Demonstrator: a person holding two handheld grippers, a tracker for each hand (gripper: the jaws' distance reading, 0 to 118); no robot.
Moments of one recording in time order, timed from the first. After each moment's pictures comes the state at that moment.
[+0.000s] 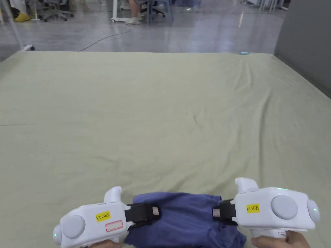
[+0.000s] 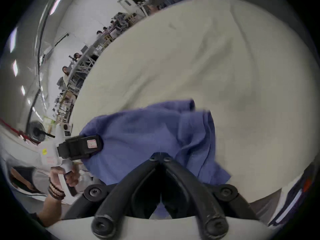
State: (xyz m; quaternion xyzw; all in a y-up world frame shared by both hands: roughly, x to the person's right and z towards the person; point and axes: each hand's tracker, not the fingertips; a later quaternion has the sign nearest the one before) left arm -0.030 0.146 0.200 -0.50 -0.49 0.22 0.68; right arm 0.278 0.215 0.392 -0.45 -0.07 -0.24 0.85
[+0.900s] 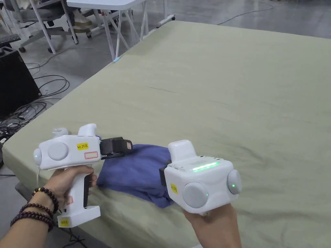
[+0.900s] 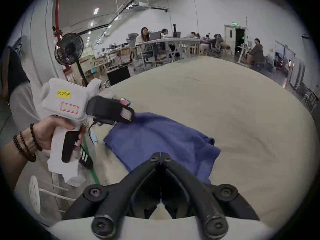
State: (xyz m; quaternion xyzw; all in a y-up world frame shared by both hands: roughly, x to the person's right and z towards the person) left arm -0.393 0.185 0.010 -0.40 -0.21 0.17 0.88; right arm -0.108 0.214 0.126 -0.37 0.16 0.00 0.92
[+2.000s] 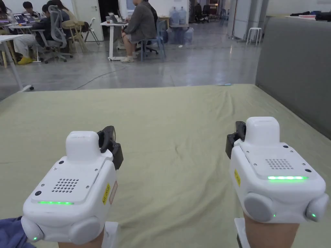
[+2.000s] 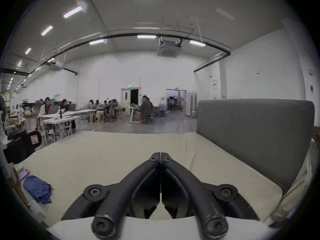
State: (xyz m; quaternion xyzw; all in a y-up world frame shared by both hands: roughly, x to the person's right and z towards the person) left arm 0.049 0.343 0.296 0.01 -0.32 0.03 0.95; right arm 0.297 0.364 0.455 -0.04 -0.32 0.01 0.95
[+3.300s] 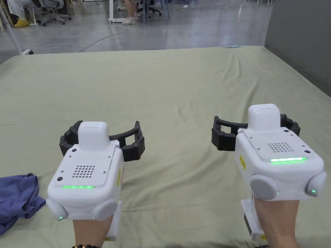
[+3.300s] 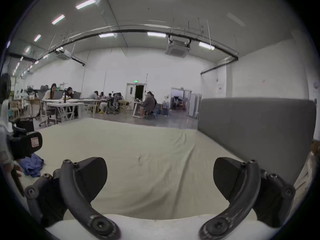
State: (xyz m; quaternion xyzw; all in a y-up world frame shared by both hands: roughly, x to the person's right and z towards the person) left arm 0.053 0.272 0.289 0.01 -0.29 -0.02 0.96; right arm 0.305 0.309 0.451 -0.12 -0.30 -0.01 0.95
